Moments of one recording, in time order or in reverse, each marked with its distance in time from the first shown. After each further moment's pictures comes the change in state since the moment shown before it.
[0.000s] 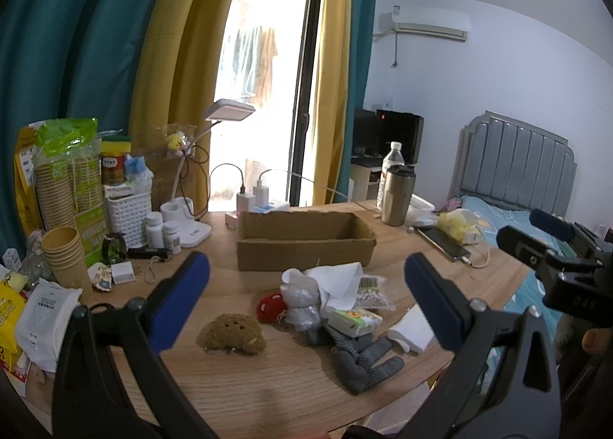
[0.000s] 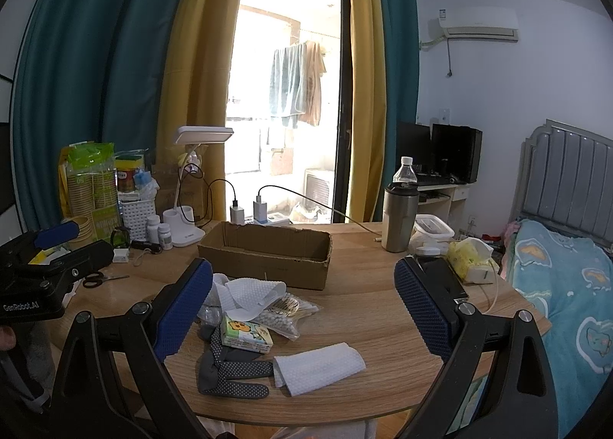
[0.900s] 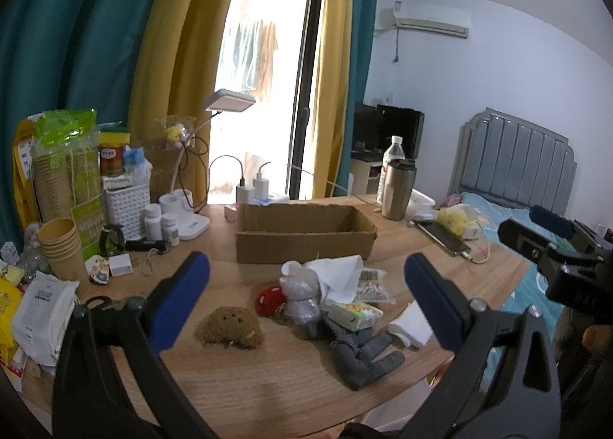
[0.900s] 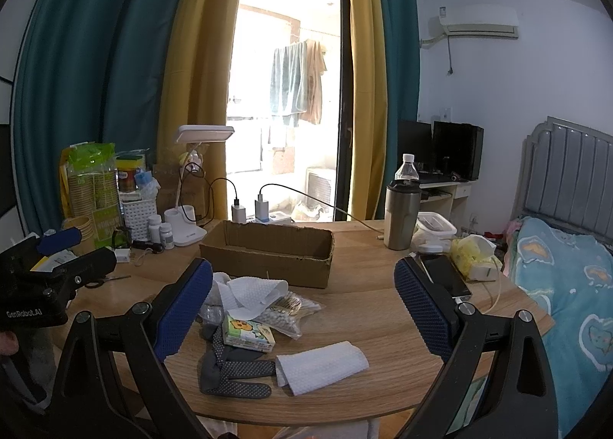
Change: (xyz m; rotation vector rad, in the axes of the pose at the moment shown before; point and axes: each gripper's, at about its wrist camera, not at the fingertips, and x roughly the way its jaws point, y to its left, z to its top) left arm 0.005 0.000 -0.008 -0.008 0.021 -0.004; right arm 0.000 -0.001 0.000 0.007 0.003 0.006
